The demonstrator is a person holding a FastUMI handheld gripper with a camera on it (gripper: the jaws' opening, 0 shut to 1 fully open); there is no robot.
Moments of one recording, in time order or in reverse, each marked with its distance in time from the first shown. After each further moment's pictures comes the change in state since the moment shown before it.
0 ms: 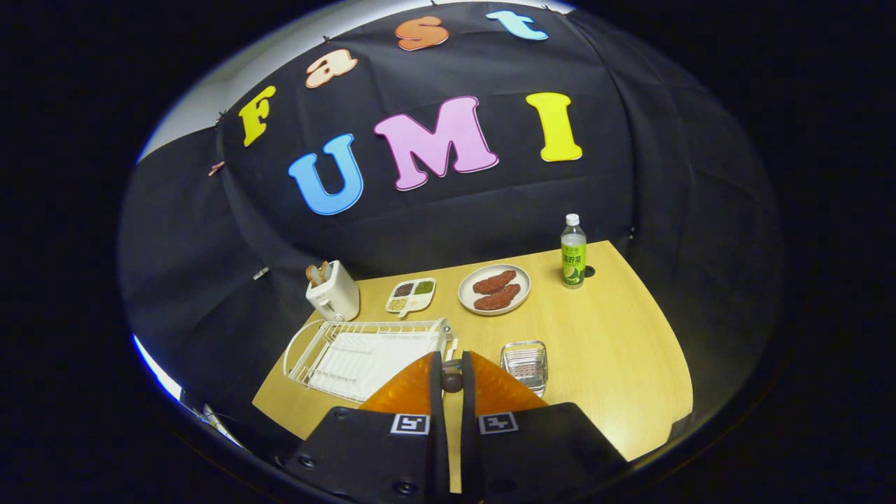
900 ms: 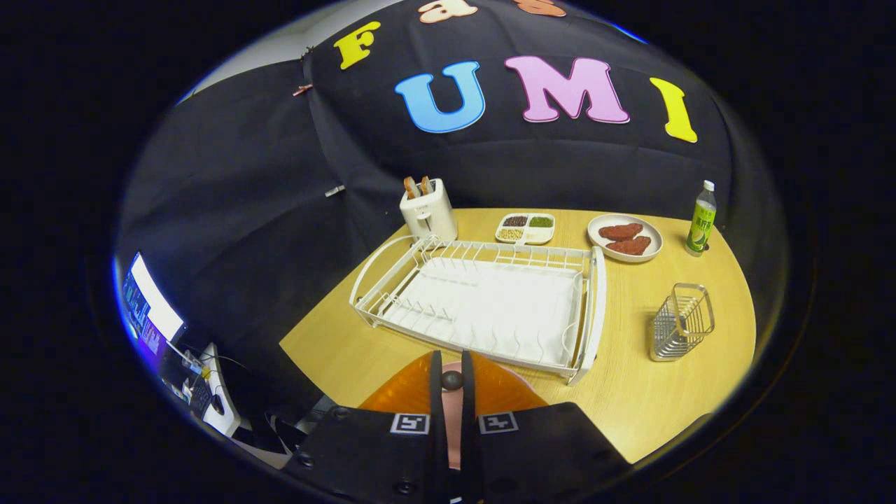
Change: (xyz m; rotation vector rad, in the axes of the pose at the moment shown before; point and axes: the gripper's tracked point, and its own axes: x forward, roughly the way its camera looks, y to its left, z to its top) arm 0.059 0.183 -0.170 -0.182 0.202 0.239
